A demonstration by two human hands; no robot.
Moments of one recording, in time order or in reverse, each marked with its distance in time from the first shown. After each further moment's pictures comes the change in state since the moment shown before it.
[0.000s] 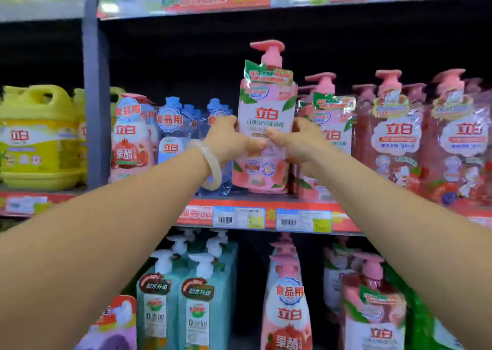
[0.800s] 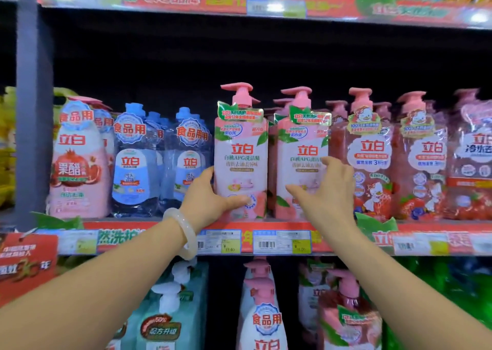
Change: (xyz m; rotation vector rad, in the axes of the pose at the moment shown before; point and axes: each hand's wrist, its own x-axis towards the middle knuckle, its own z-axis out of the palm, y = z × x) left_hand 0.001 -0.080 0.035 -0.043 0.001 0.027; right_hand -0.033 0.059 -0.055 -0.757 0.472 -0.196
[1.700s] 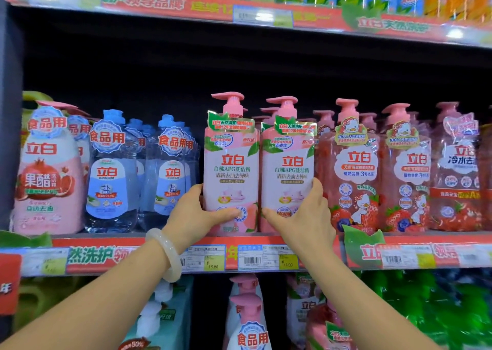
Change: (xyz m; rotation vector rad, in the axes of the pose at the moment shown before) left_hand 0.004 -0.004 0.010 0.017 -0.042 -0.058; right_hand -0.007 0.012 0.021 -0.068 -0.093 0.149
